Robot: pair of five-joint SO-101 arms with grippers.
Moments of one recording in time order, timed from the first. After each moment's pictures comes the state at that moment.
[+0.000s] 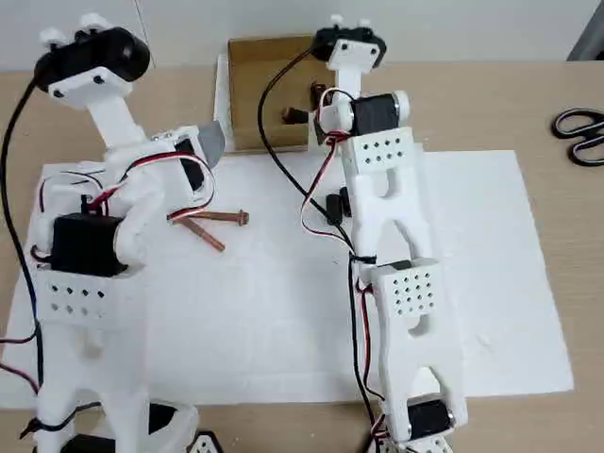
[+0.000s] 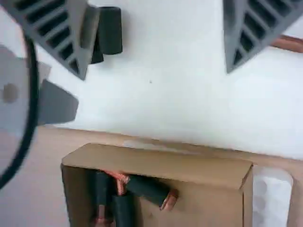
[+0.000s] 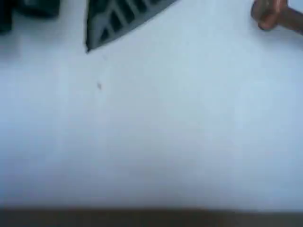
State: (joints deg) left arm 3.8 -28.7 1.3 76.2 27.1; right arm -17.0 53.2 -80.0 99.3 -15.2
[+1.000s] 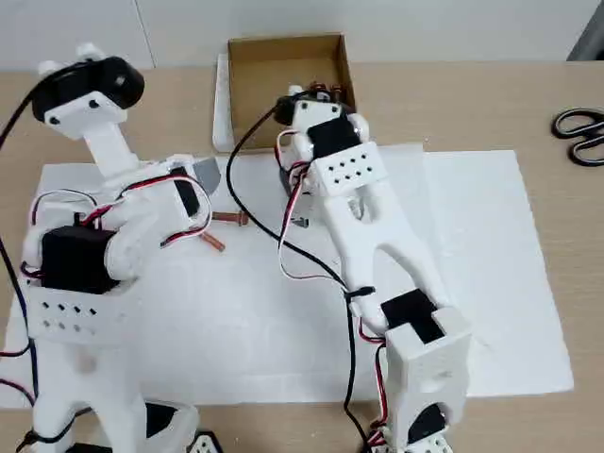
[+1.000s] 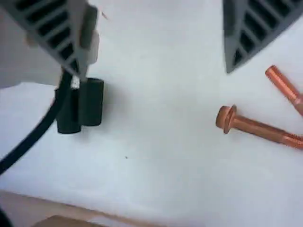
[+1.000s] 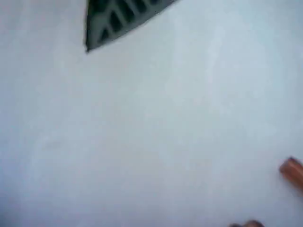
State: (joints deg) left arm 3.8 -30.2 1.3 88.7 30.5; right arm -26.5 22.2 -29.5 97.0 -19.5
